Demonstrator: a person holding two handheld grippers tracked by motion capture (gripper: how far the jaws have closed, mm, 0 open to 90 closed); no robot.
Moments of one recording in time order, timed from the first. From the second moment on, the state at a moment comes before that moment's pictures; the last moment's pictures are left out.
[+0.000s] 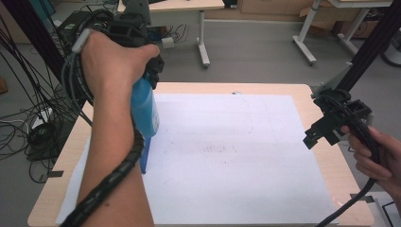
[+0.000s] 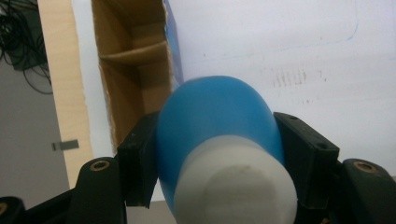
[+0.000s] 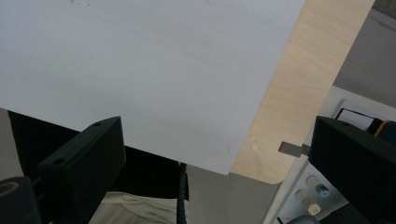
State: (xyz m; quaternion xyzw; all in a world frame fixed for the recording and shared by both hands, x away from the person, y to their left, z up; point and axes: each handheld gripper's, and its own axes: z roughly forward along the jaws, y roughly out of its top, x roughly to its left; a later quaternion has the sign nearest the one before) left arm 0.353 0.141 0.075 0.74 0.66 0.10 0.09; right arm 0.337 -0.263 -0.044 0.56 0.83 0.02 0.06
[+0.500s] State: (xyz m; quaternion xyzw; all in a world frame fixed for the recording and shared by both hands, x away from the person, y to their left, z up) left arm 0.362 0.181 0.095 0.74 0.66 0.12 0.10; right arm 0.354 -0.250 -0.053 0.56 0.83 0.00 0.06
